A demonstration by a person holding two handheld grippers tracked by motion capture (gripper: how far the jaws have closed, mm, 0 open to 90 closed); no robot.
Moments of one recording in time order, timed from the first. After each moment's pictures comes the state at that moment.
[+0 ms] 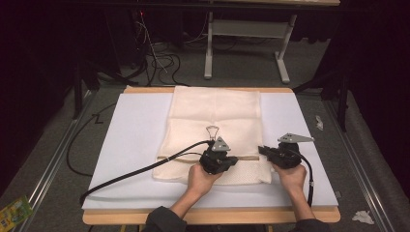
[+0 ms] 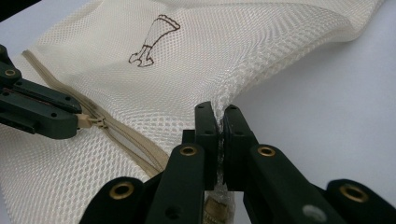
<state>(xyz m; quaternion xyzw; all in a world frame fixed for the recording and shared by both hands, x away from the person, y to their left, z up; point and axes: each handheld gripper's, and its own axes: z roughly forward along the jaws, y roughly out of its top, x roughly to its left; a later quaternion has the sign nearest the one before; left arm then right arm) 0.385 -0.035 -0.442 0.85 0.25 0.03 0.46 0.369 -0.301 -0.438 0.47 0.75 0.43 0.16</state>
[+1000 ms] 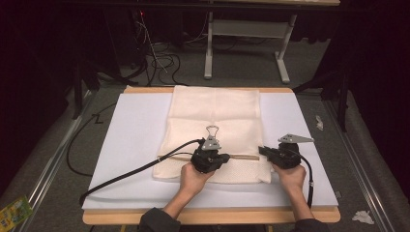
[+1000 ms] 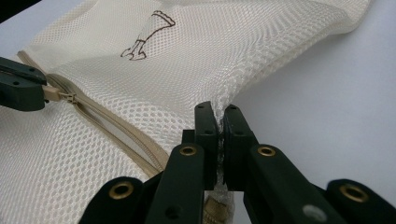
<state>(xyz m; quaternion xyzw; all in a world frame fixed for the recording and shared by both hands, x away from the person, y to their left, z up) 0.386 -0.011 -0.436 0.85 0.26 0.04 0.46 0.372 -0.304 -0.445 0.48 0.75 0.43 0.15</state>
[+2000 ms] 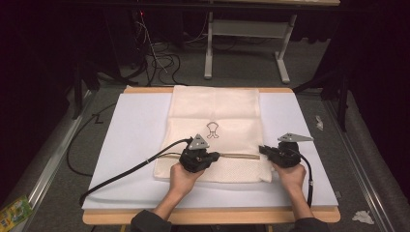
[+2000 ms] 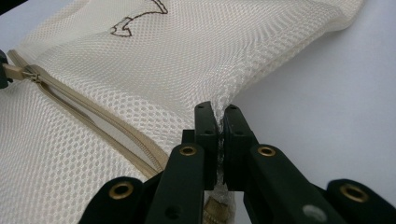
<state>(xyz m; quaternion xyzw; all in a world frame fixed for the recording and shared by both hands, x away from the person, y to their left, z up) 0.384 0.020 -0.431 0.84 0.28 0.06 0.47 0.375 -0.304 -0.445 0.49 0.75 0.42 0.16</state>
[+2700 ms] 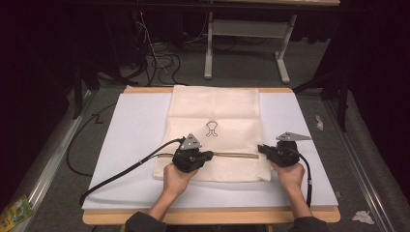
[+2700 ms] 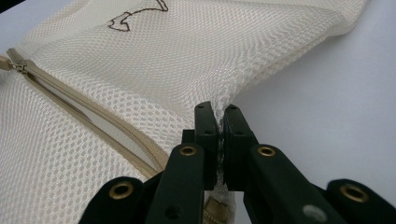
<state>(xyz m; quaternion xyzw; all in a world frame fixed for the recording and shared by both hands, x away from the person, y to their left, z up) 0.384 0.038 -0.428 0.83 0.28 0.07 0.47 0.377 -0.300 -0.443 0.48 0.75 0.42 0.16</state>
